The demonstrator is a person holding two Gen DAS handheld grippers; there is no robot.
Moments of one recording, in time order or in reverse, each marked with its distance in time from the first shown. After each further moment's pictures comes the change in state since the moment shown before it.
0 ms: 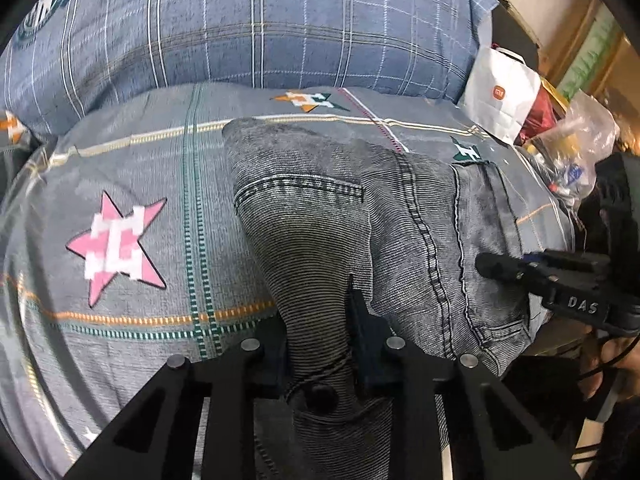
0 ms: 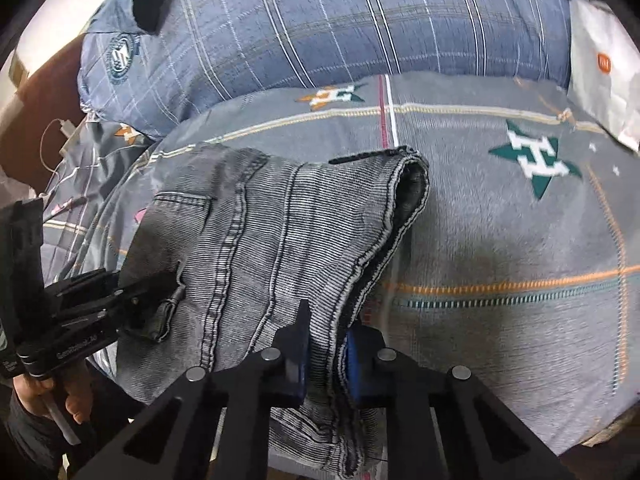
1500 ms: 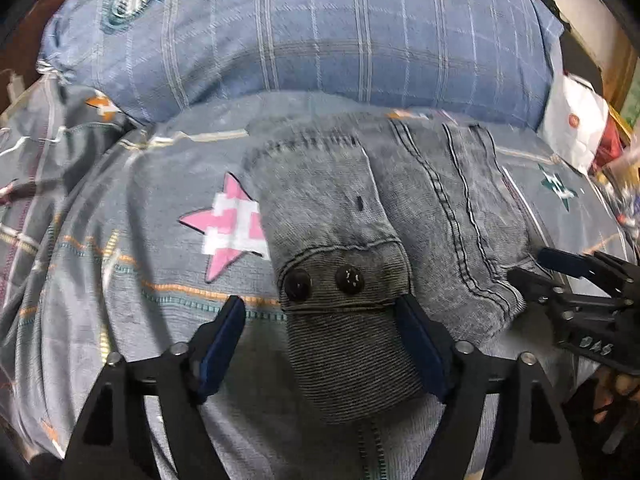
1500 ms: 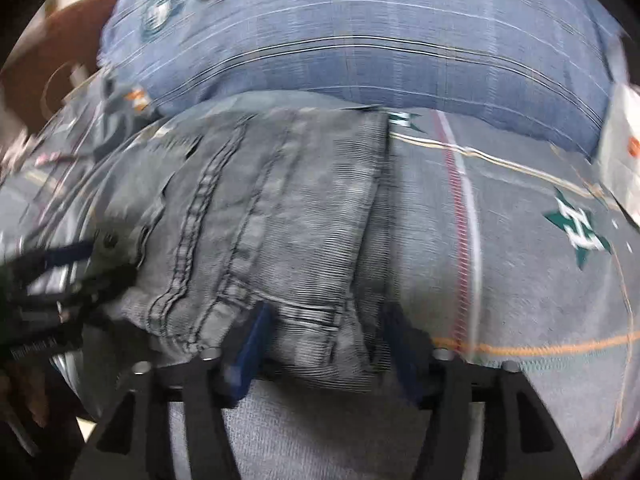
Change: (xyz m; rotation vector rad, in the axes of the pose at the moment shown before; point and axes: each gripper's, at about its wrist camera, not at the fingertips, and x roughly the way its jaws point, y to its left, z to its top) left arm -0.024 0.061 -0.025 -0.123 -0.100 0.282; right arm 0.035 0.060 -0.005 -0.147 -0.095 -0.098
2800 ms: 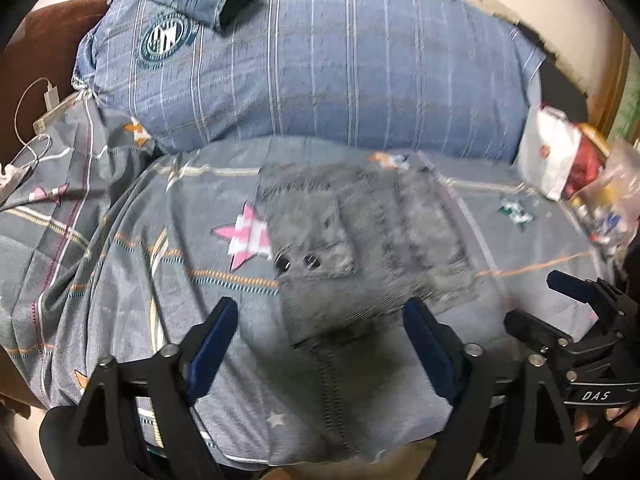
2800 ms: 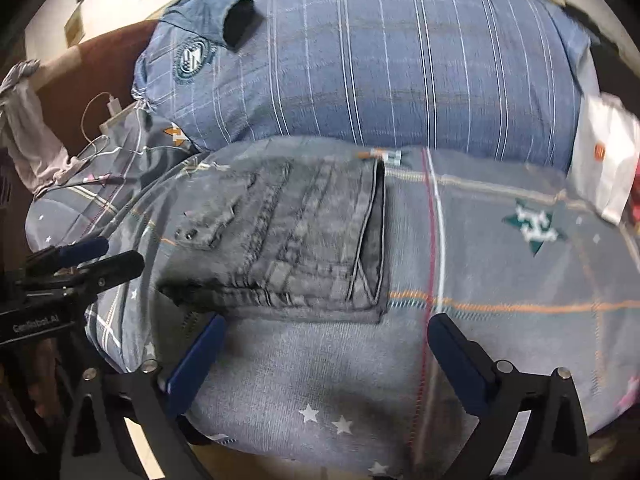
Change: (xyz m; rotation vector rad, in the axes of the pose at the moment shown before) left arm -0.102 -0.019 -0.016 -0.028 -0.111 -0.017; right arm -0.097 0.018 -0.038 -0.034 -0.146 0.036
